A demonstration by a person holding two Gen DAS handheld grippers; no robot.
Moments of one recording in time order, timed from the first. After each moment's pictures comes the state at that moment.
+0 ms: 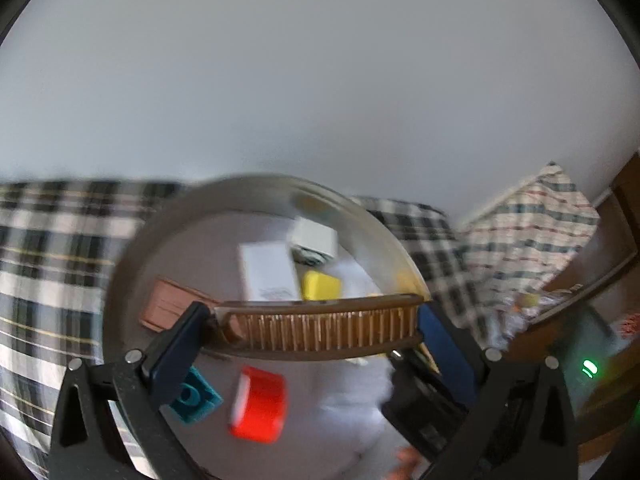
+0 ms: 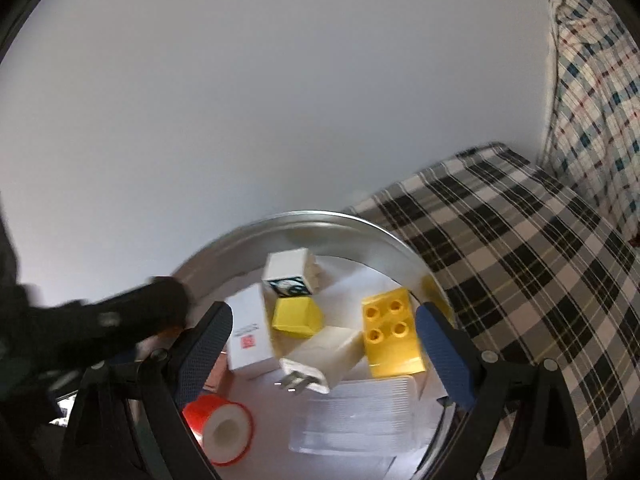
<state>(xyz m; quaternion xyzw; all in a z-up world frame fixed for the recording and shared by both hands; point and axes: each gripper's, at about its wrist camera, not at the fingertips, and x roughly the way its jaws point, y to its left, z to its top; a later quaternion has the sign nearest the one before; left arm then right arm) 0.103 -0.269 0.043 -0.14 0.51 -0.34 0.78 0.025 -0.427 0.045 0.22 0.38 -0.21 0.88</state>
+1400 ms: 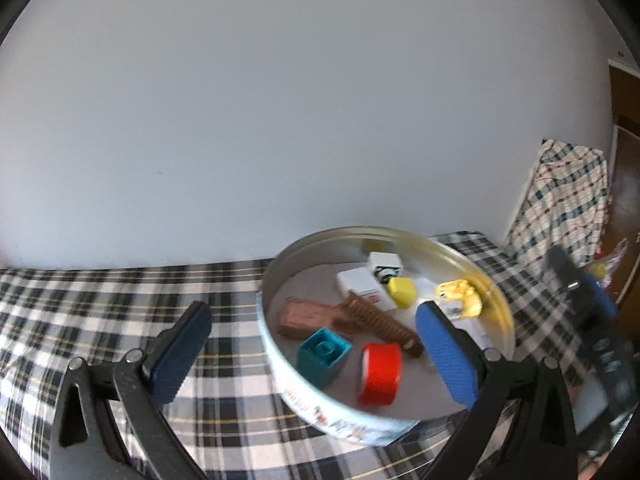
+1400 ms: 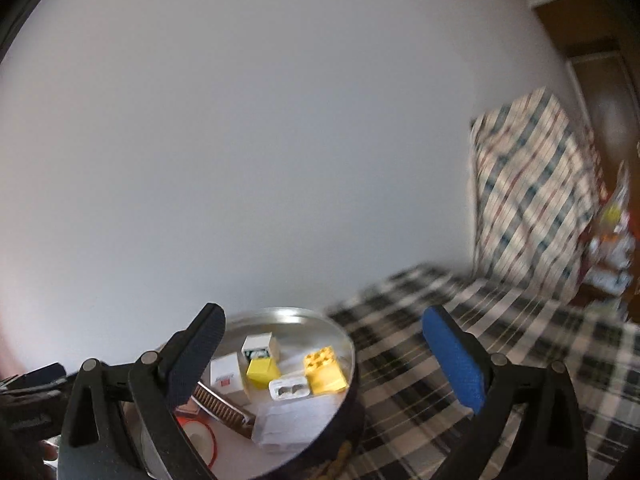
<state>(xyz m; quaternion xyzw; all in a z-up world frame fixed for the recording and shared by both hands) 0.003 -0.185 0.047 0.00 0.26 -0.25 0.93 -0.092 -0.367 0.084 0.09 0.10 -0.31 0.94</state>
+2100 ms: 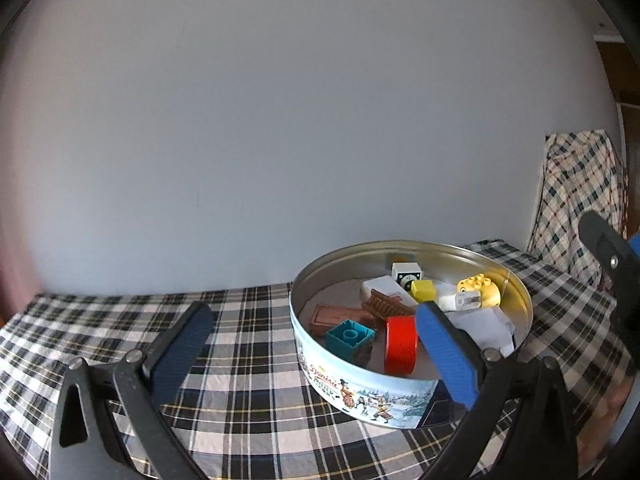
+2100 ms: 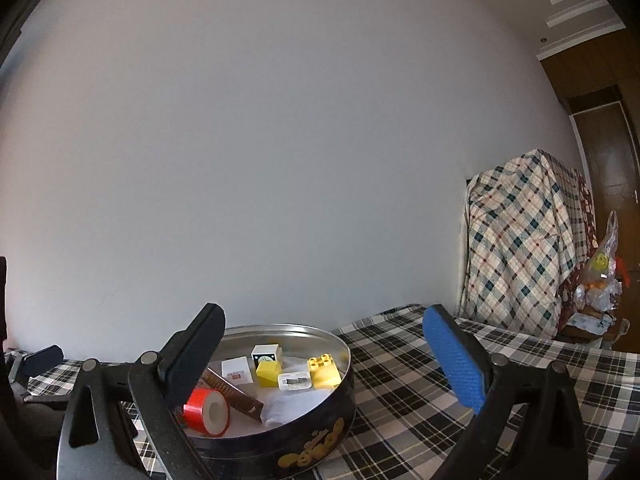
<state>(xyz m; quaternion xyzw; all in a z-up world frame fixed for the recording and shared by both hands) -0.050 -0.178 0.034 0.03 0.16 -0.20 0.97 -0.133 -0.313 0.084 0.02 0.05 -0.31 0.95</state>
